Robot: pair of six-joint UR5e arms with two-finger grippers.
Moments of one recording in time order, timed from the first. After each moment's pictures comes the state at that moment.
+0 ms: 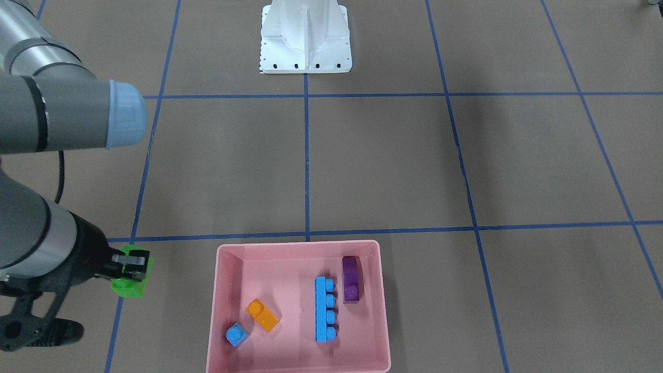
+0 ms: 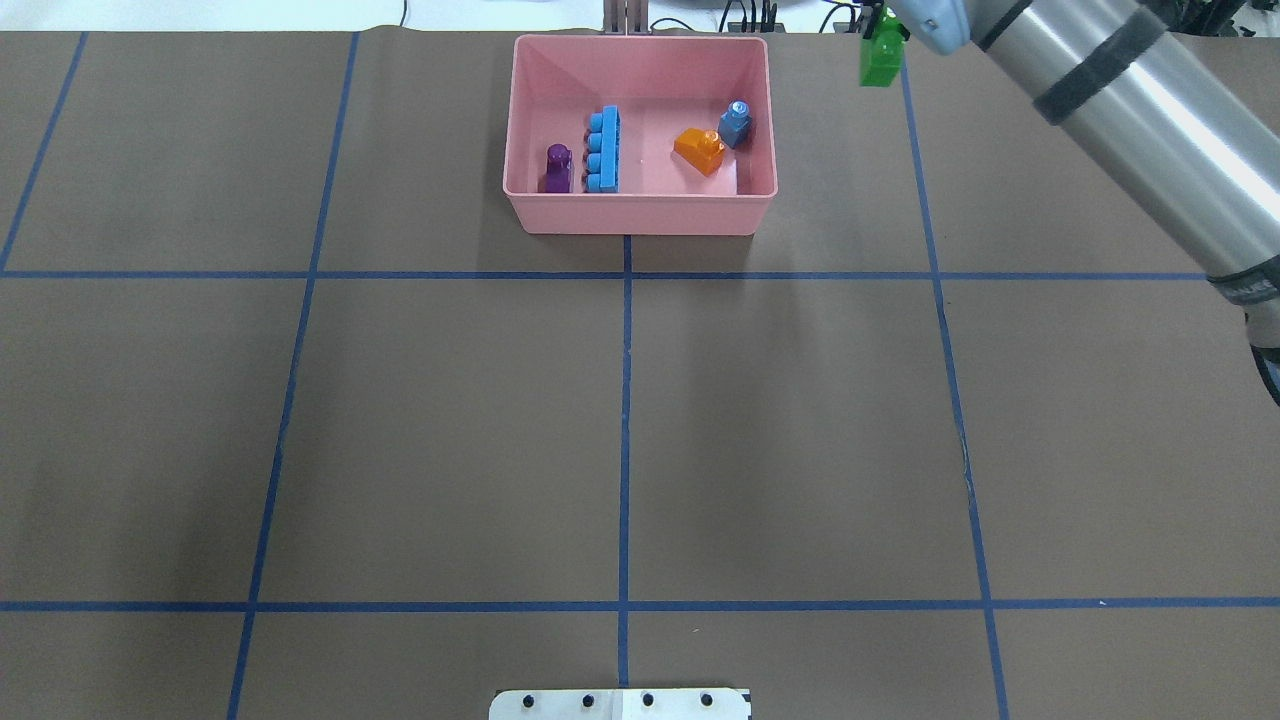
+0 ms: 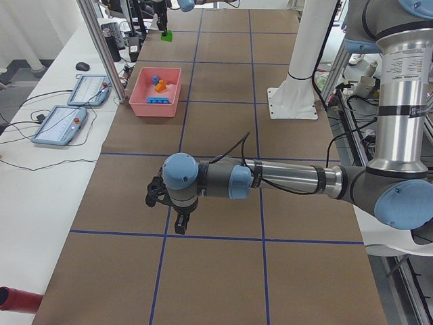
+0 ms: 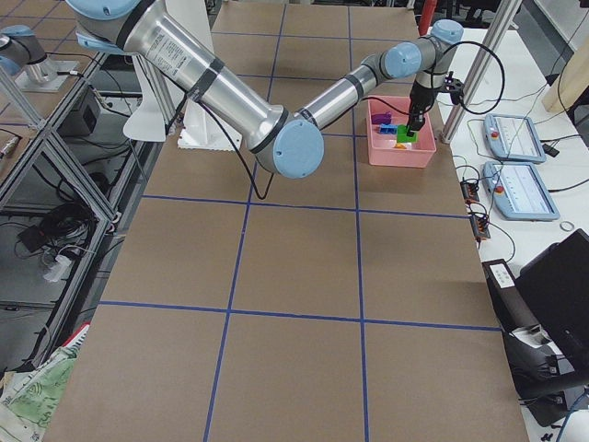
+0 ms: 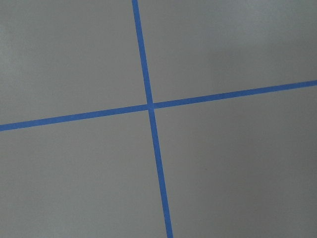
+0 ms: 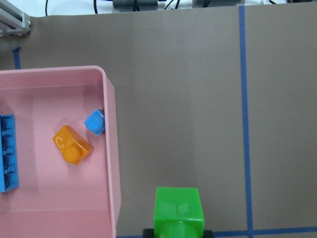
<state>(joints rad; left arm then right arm) -1.63 -1.54 -1.69 -1.54 -2.46 0.15 1.10 -0.56 1.15 -1.73 2.25 0.72</state>
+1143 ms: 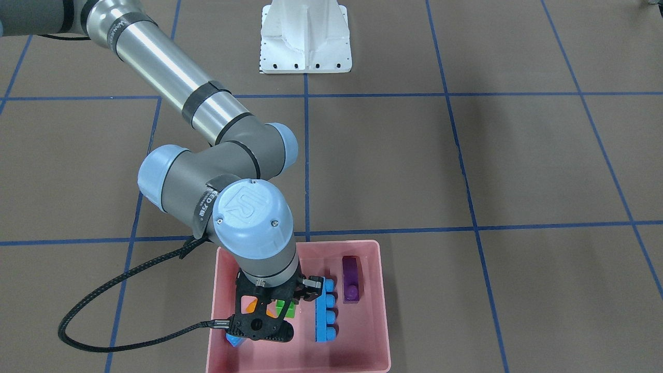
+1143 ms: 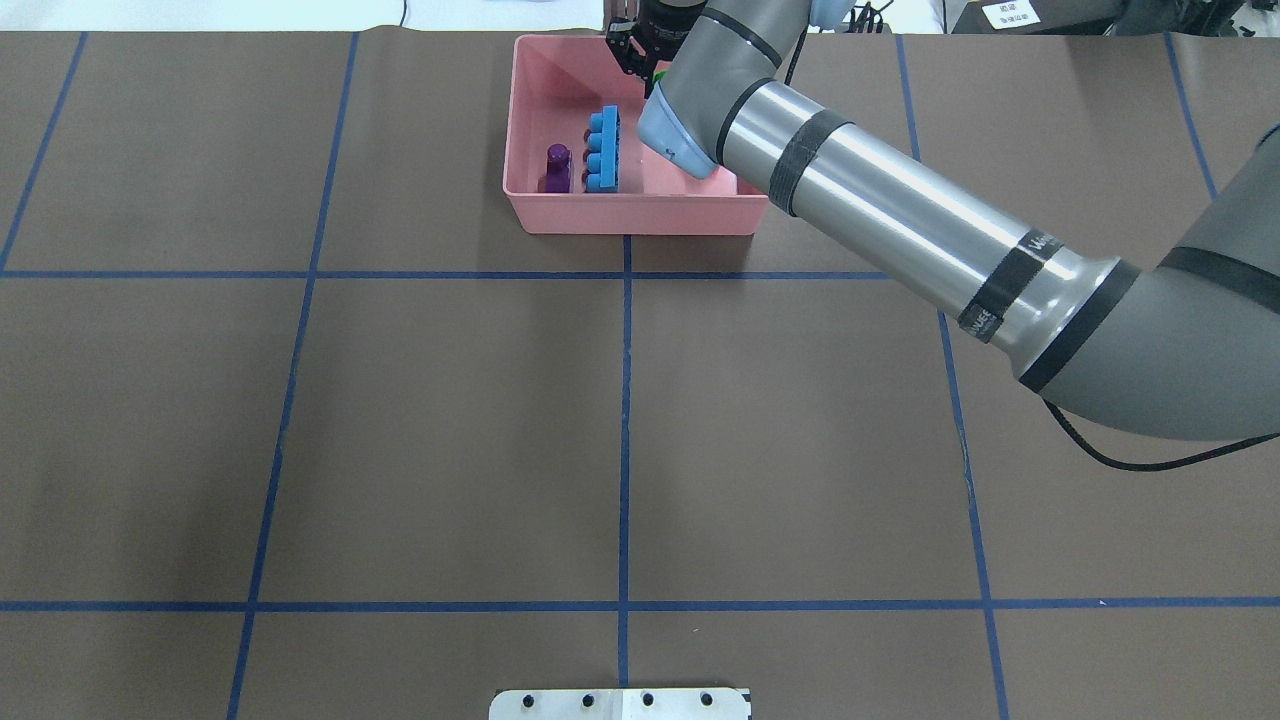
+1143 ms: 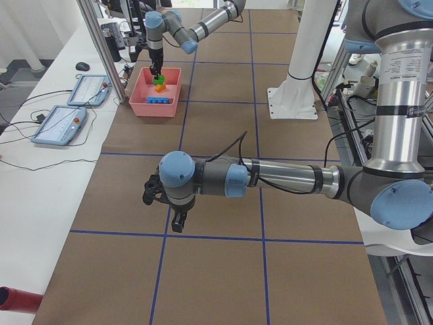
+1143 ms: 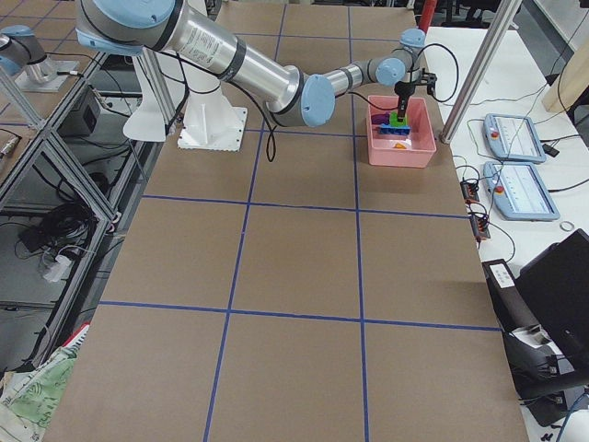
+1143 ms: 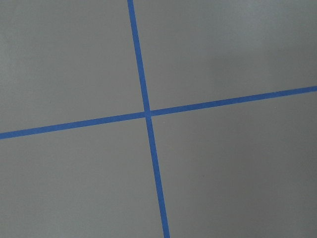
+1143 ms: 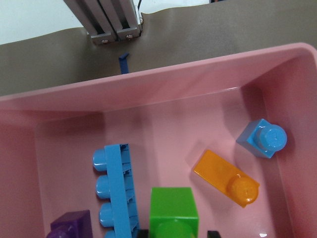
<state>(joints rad) -1.62 -1.56 -1.68 -1.54 -2.46 0.14 0.86 -0.30 0.70 -1.26 2.04 1.14</state>
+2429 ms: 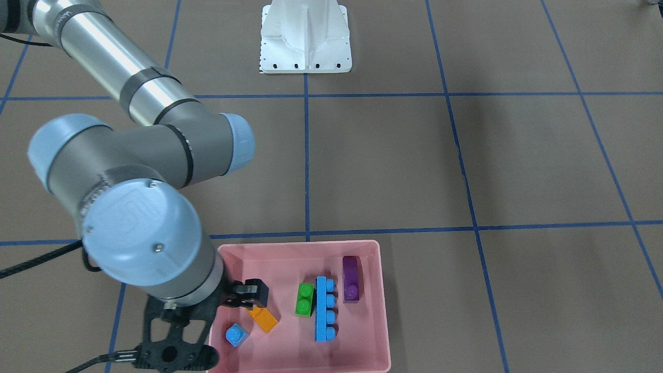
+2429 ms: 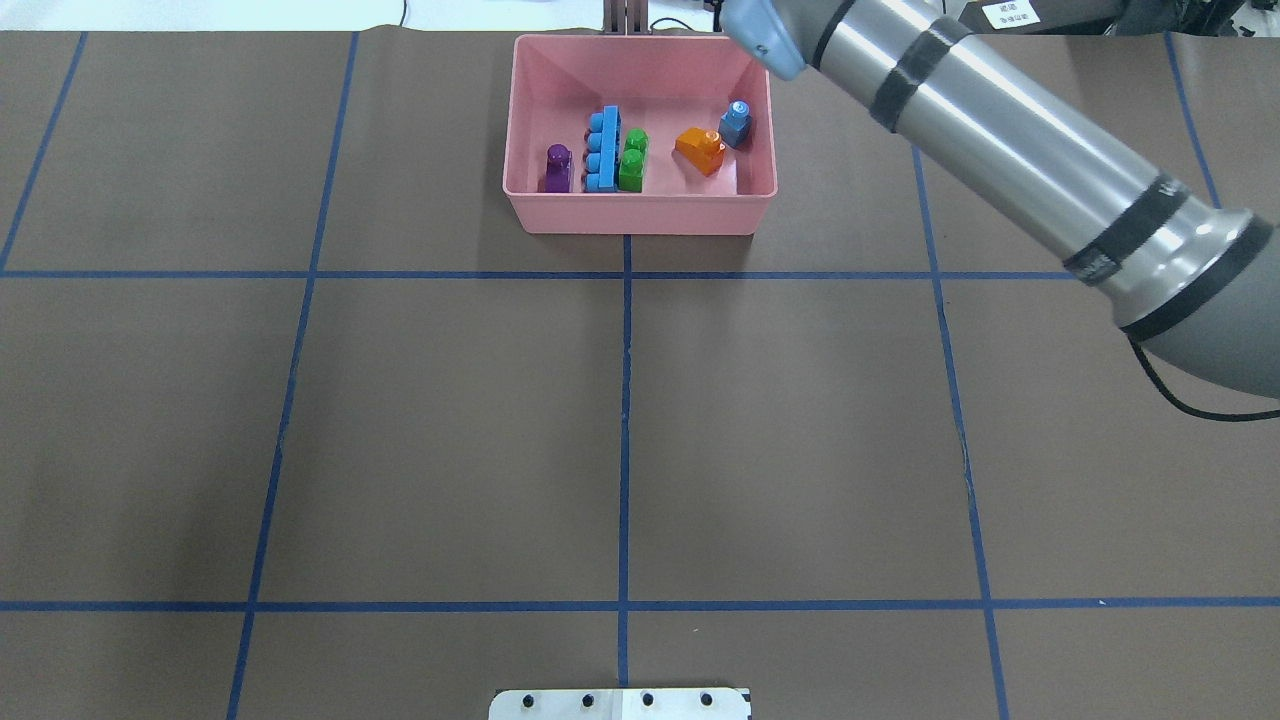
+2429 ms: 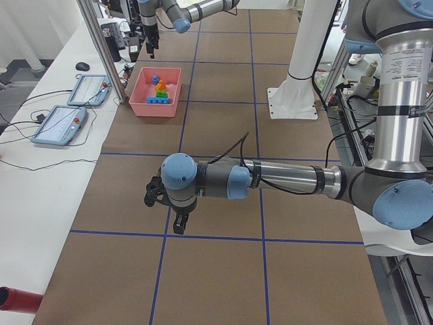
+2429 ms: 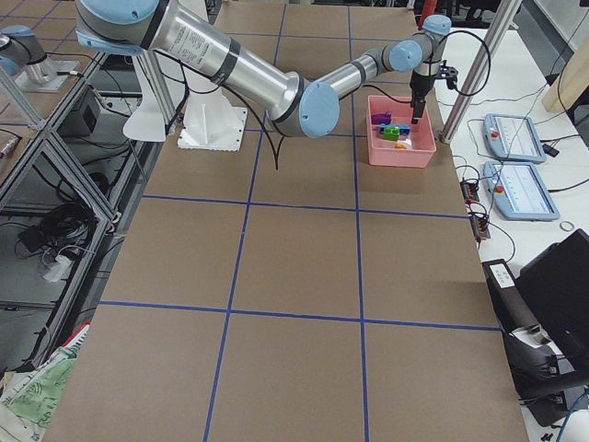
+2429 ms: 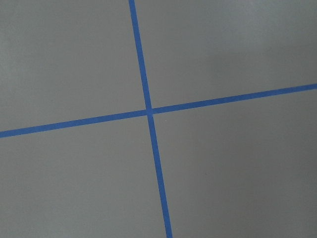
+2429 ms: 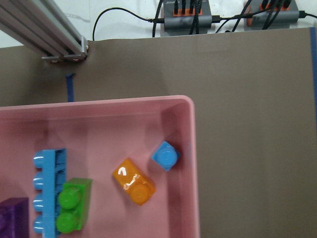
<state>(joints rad) -1.63 -1.55 -1.68 -1.55 -2.45 0.16 1.03 -0.44 0.96 -1.58 2.16 0.80</state>
